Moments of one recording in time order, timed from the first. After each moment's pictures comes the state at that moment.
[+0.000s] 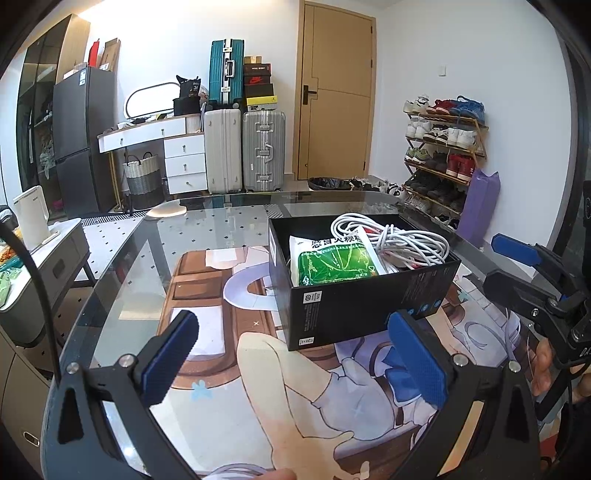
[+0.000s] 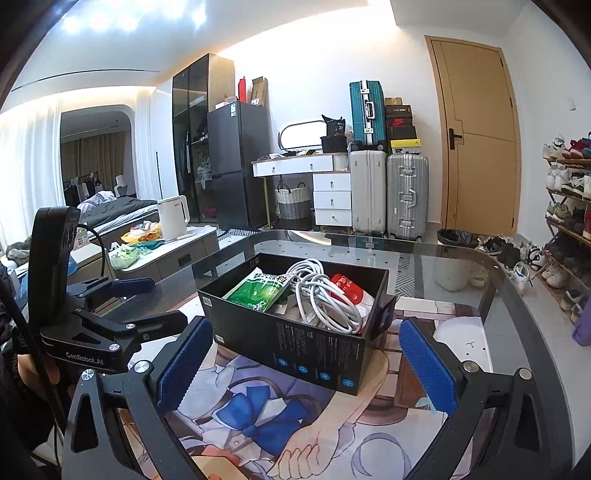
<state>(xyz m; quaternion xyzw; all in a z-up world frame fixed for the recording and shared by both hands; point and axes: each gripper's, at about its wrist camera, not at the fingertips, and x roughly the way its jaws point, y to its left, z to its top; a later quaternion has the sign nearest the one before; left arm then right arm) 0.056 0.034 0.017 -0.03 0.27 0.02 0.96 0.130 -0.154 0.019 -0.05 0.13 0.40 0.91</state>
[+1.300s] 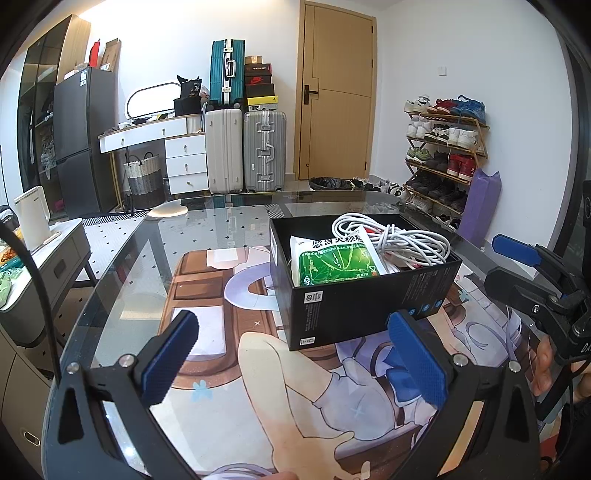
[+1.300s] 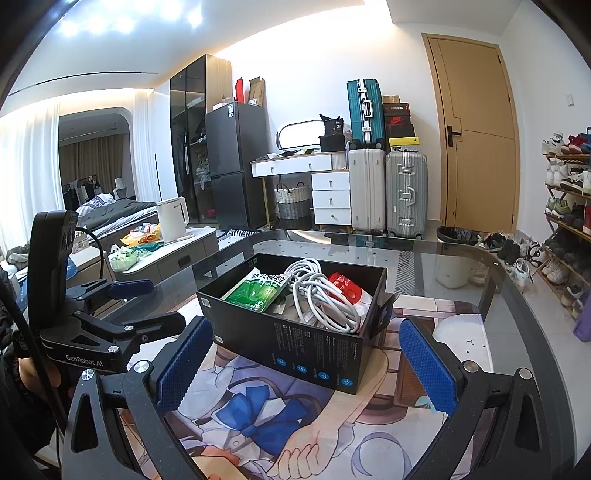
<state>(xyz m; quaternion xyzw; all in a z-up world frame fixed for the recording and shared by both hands) 0.055 0.033 0.019 -0.03 0.27 0.02 0.96 0.130 -0.155 0.018 -0.05 0.13 0.40 0.91</state>
